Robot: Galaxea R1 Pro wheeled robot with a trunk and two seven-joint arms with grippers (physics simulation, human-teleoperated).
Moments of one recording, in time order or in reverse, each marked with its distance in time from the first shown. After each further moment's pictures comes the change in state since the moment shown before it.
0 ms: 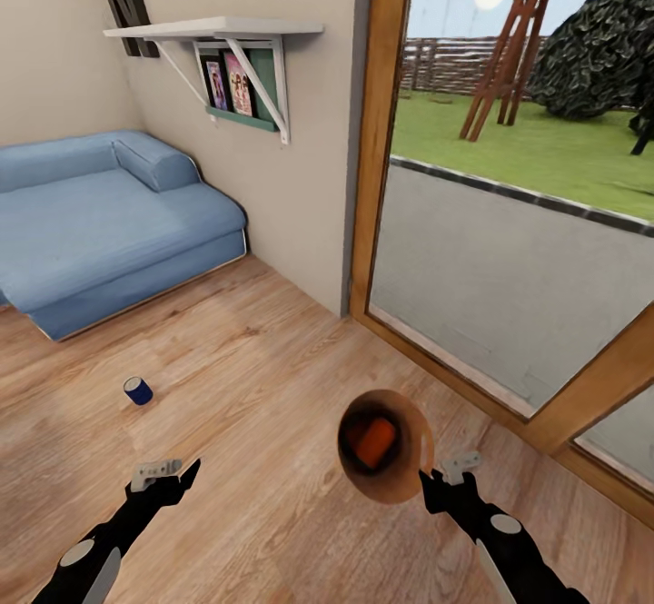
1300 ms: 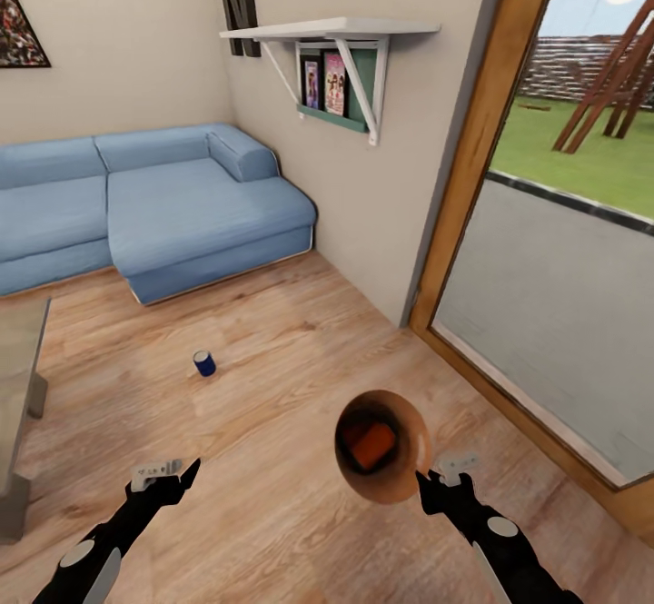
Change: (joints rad) left arm 0.000 -0.001 0.000 0.002 -0.002 -0.012 0.000; right arm 0.001 0.012 0.003 0.014 0.002 -0.024 -0.001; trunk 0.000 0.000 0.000
